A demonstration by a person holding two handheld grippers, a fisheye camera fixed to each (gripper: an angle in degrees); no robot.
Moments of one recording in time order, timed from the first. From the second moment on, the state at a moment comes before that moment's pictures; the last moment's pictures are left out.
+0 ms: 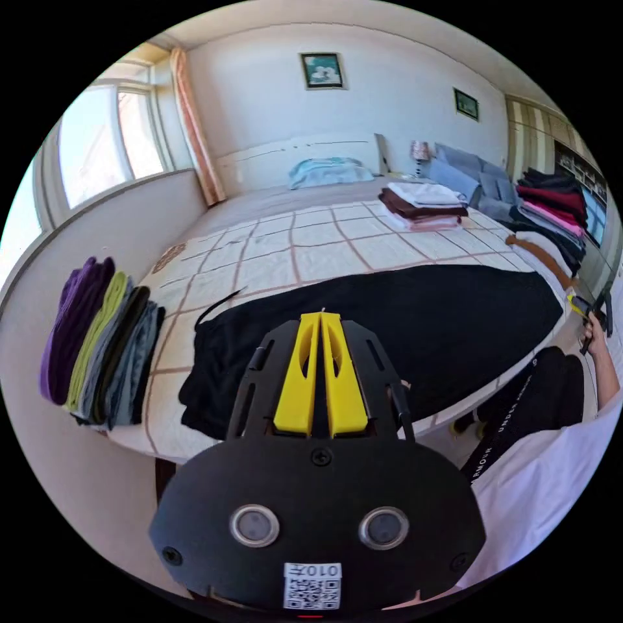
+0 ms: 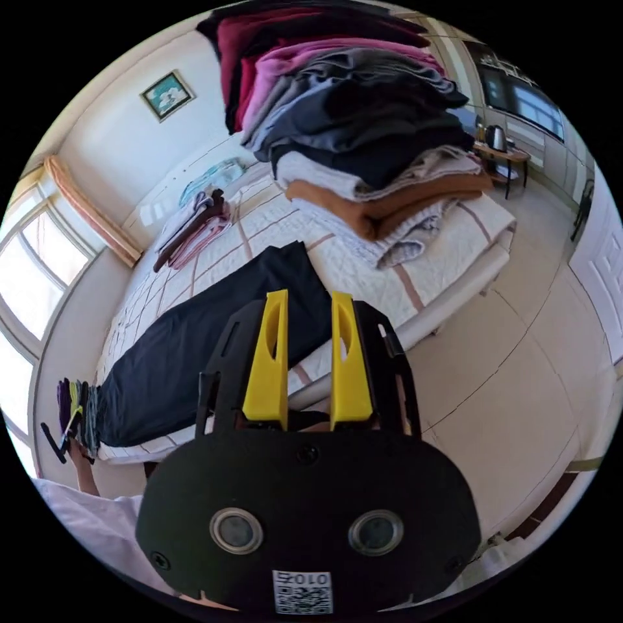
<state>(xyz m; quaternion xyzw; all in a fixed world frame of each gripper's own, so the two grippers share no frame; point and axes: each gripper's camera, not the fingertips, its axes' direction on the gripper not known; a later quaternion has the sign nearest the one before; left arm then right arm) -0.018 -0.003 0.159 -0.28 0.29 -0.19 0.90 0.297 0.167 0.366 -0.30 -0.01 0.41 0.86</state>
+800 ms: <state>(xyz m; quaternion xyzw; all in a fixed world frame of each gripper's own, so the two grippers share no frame) 0.086 -0.024 0.193 -0.29 0.44 -0.15 0.83 0.329 0.277 0.389 -0.25 -0.09 0.56 0.78</state>
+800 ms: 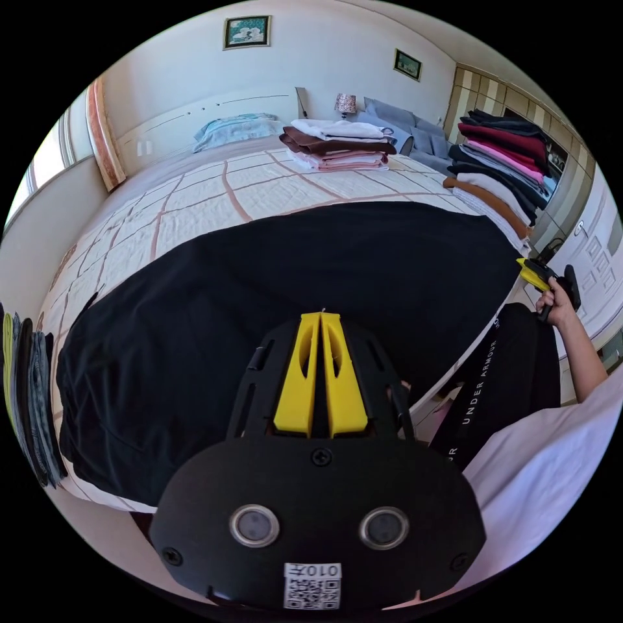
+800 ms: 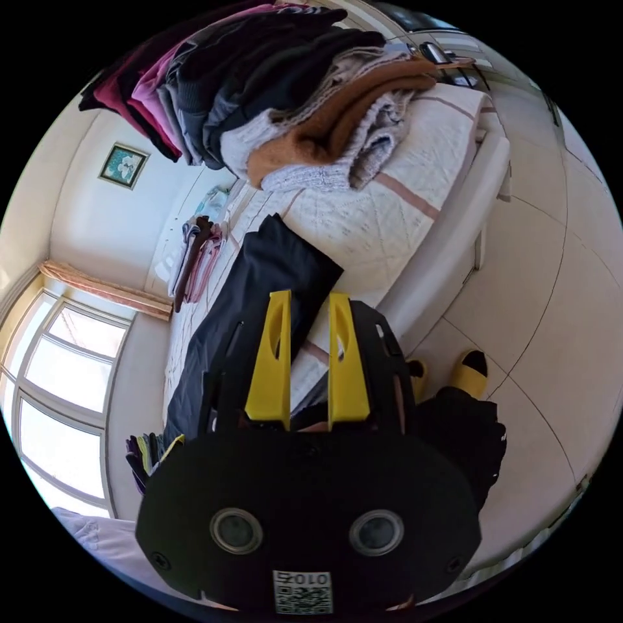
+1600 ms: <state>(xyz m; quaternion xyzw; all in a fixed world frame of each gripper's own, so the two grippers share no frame) -0.084 0.027 0.270 -0.22 0.62 -0.36 0.66 -0.142 0.114 0.482 -0.34 -0.32 -0.09 0.88</state>
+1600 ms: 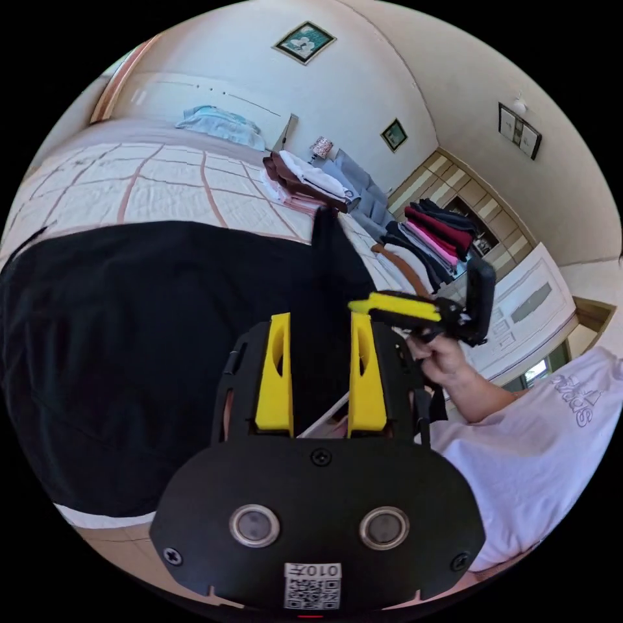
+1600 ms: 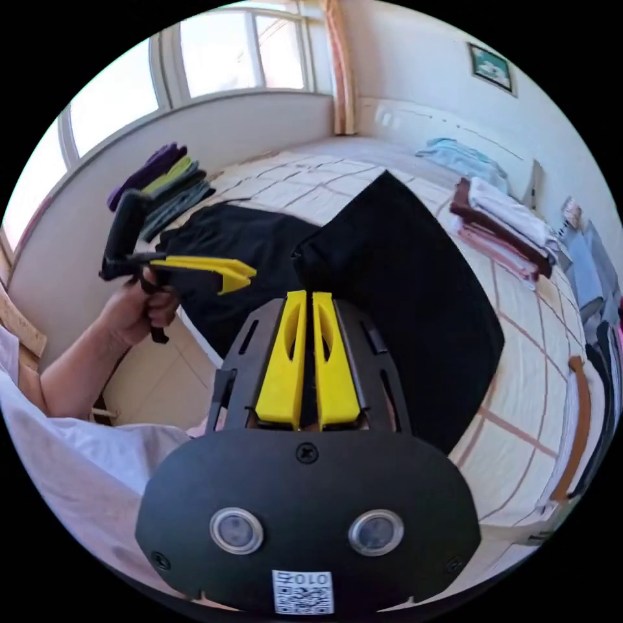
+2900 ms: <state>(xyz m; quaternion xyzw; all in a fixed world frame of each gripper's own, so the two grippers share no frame) -0.135 -0.034 0.399 -0.34 0.63 -0.32 0.62 -0.110 0.269 0.449 -0.34 -0.30 -0.05 0.89</state>
